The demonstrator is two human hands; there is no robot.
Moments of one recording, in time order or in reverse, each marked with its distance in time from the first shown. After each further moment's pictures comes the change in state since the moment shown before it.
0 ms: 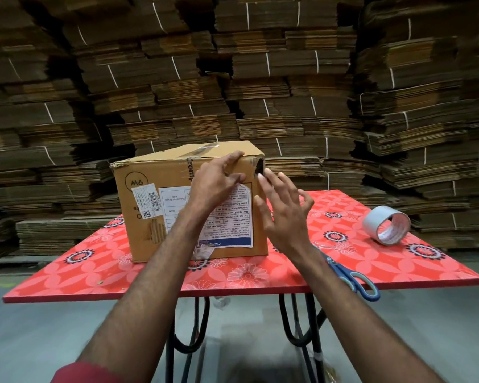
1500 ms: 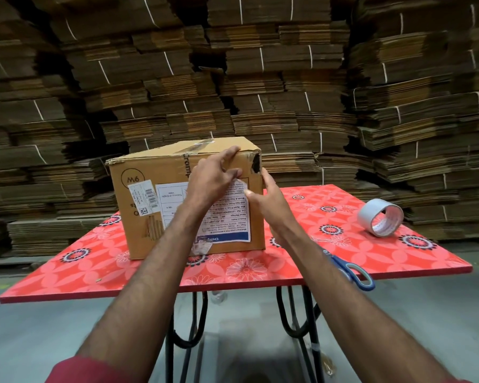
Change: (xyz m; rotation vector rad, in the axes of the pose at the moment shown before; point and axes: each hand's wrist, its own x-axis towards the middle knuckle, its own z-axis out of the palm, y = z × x) left_hand 0.001 -0.002 0.003 -0.024 0.005 0.019; right_hand 0.027 -0.030 -0.013 1.006 -0.313 0.558
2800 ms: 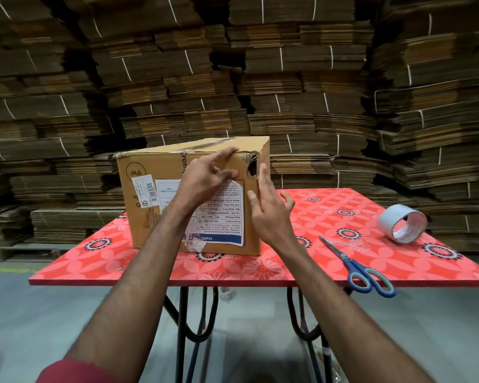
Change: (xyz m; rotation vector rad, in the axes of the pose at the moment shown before) left_hand -0.017 -0.039 -0.045 -0.168 -0.094 -0.019; right_hand -0.015 0.014 0.039 -0.700 0.087 -0.269
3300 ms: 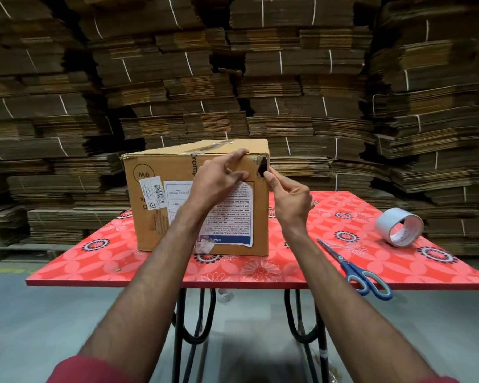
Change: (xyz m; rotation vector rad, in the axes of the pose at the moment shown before) left_hand 0.006 0.015 0.021 0.054 0.043 0.016; right_hand 0.026 0.012 -0.019 0.472 0.364 0.249
